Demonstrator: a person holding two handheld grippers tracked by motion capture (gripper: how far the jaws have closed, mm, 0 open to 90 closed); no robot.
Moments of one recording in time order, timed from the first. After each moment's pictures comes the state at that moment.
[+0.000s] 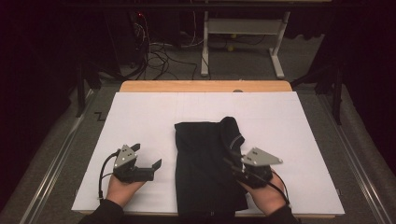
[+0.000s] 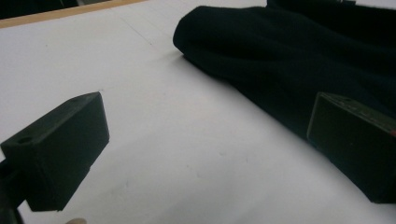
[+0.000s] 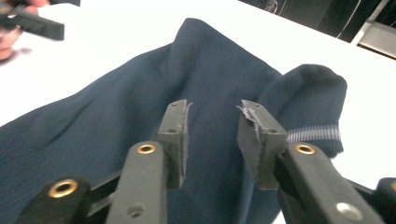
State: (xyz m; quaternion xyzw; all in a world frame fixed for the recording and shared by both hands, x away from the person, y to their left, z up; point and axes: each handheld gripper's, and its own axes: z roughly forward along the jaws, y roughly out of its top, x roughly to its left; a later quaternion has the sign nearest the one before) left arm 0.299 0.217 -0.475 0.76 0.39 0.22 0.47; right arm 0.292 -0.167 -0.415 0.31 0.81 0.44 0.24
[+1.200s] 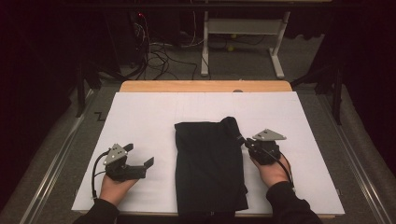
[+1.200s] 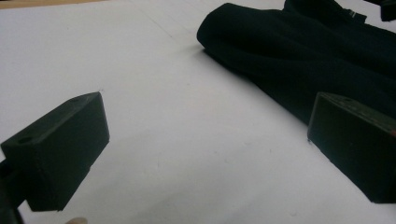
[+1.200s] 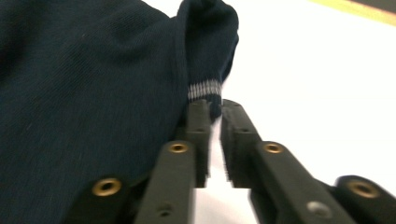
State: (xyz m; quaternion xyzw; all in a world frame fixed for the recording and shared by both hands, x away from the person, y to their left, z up) left arm 0.305 0.244 -0.478 0.74 0.43 0.19 0.49; right arm 0.354 -0.219 -0.449 0.43 0.78 0.37 0.26
